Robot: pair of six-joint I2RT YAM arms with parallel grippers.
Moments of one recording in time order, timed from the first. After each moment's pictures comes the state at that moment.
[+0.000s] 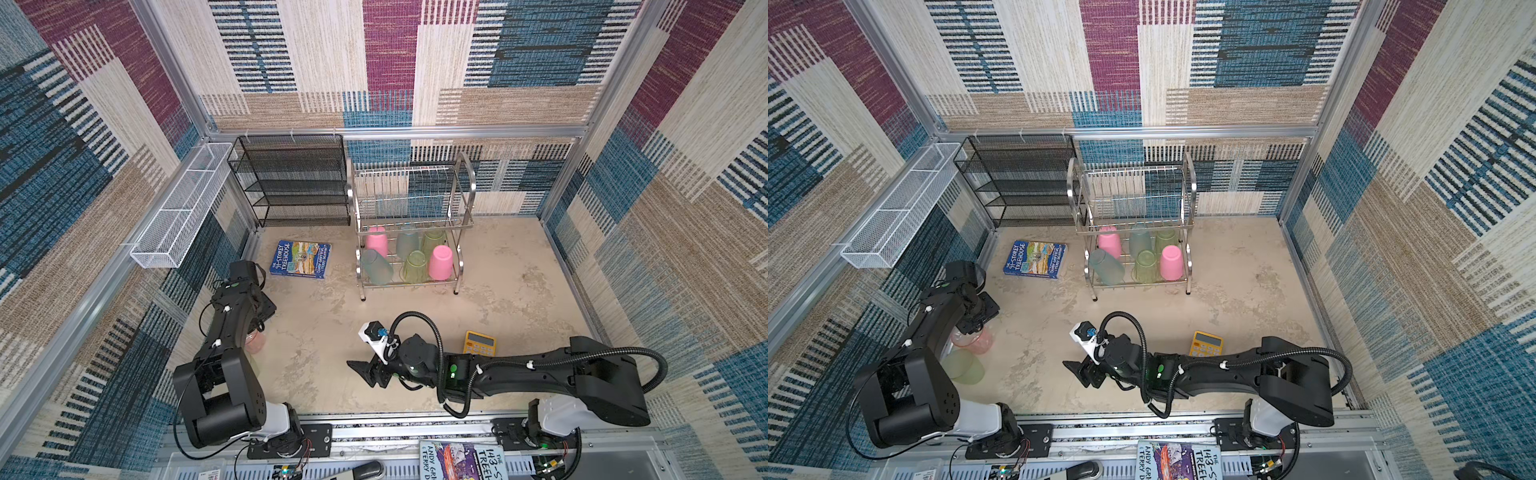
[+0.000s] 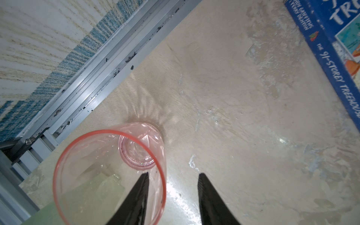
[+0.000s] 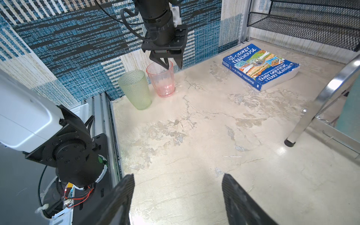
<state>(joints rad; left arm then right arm) 0.31 1.44 1.01 -0.80 -0.21 -0.49 1.29 1.52 0.78 0.43 0.14 0.20</state>
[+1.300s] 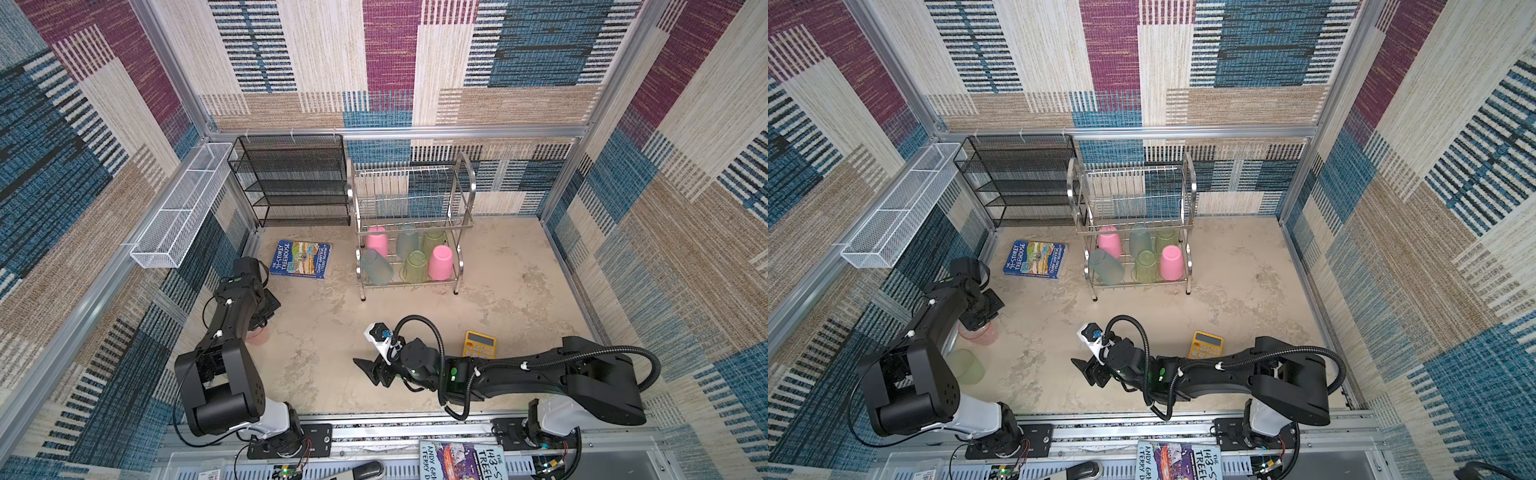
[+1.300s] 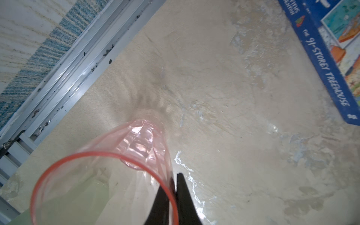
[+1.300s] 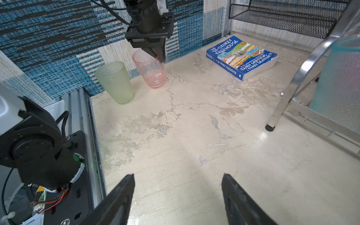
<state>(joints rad) 0.27 1.48 1.05 -0.81 -0.13 -0.49 1.28 1.54 0.72 0.47 0.23 0.21</state>
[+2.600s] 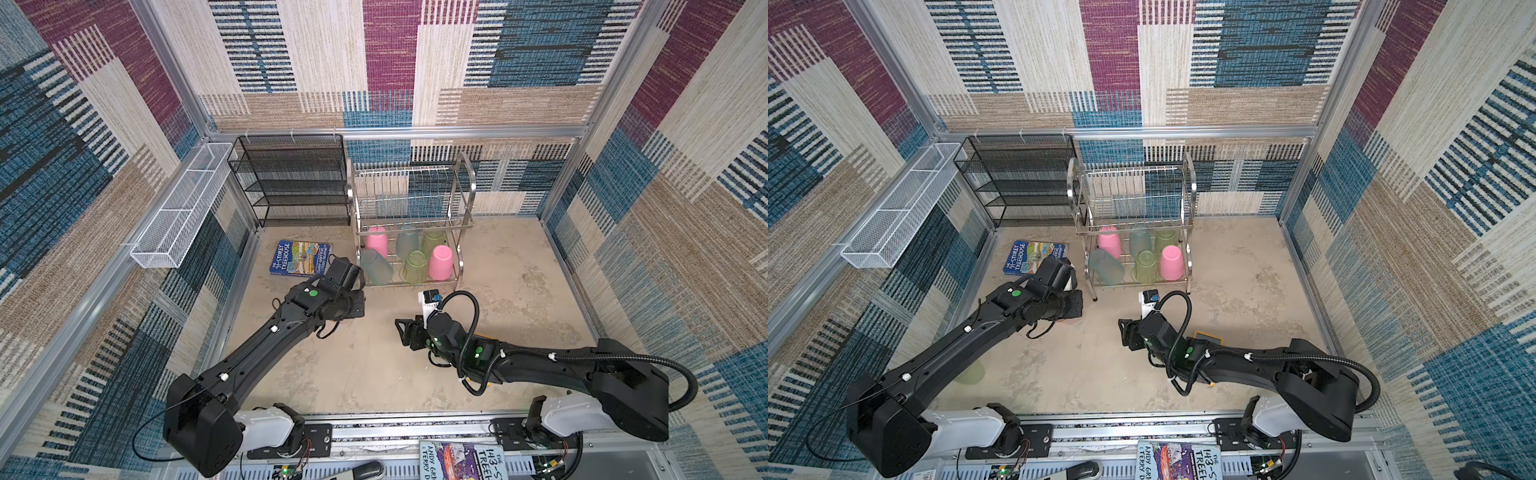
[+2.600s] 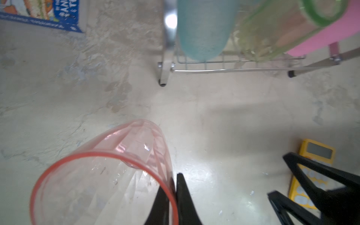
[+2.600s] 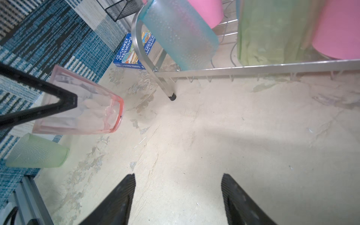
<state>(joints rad) -0.58 1.29 1.12 -0.81 -0.10 -0.53 1.00 1.36 0.61 0.25 0.30 0.71</state>
